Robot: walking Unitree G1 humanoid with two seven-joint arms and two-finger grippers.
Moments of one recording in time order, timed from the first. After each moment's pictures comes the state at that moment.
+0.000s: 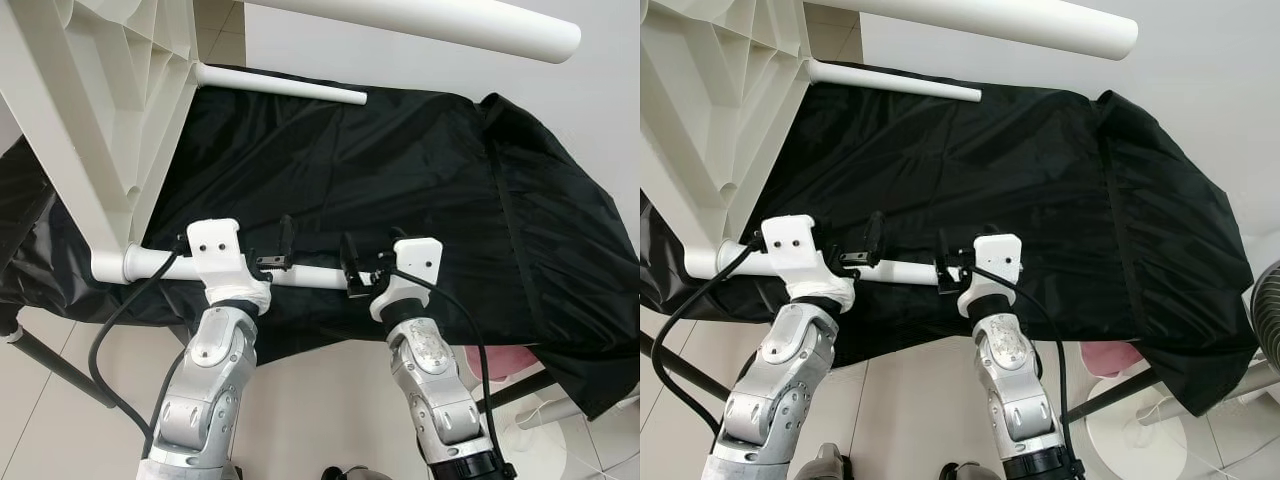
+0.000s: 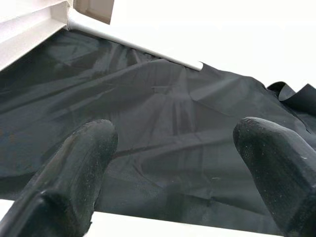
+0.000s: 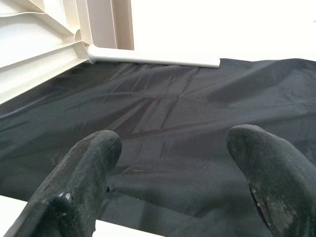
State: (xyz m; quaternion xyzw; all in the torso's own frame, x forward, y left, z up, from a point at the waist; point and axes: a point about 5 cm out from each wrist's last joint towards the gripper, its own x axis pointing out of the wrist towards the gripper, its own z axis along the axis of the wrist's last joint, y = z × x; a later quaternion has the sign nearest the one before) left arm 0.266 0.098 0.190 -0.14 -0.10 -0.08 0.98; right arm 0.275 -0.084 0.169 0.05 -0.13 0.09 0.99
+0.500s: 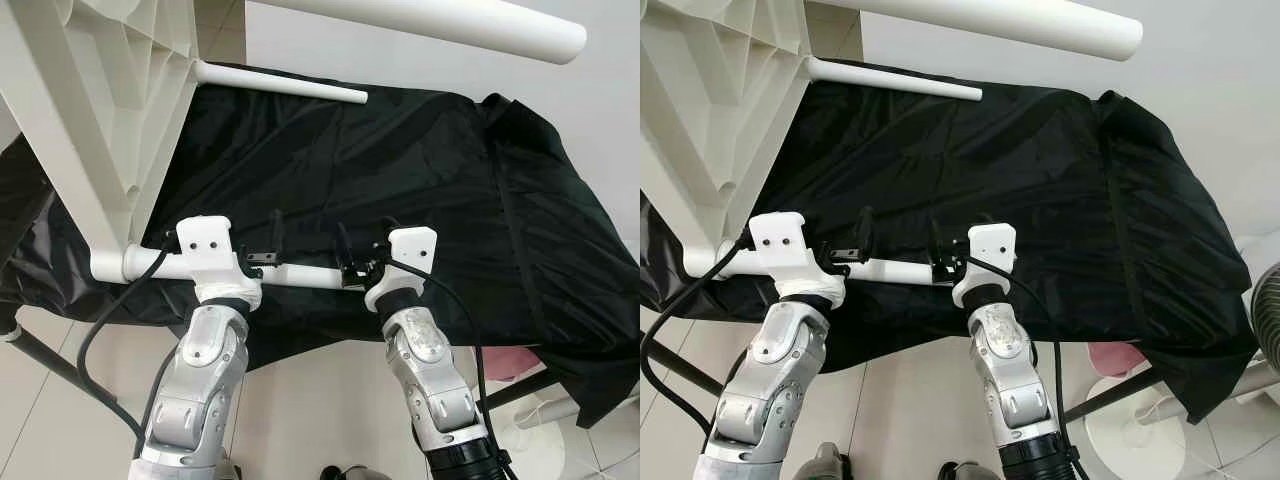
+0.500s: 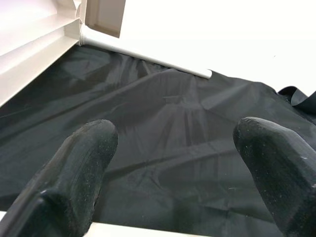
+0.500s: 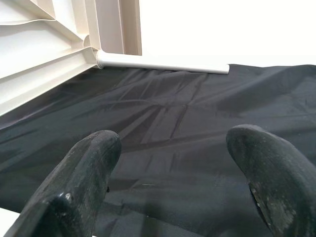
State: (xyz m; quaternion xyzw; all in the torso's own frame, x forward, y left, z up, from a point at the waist) left arm 0.266 0.105 0.194 -0.11 -0.12 -0.07 0.98; right arm 0.281 -0.081 0.173 0.05 -0.13 0.09 0.99
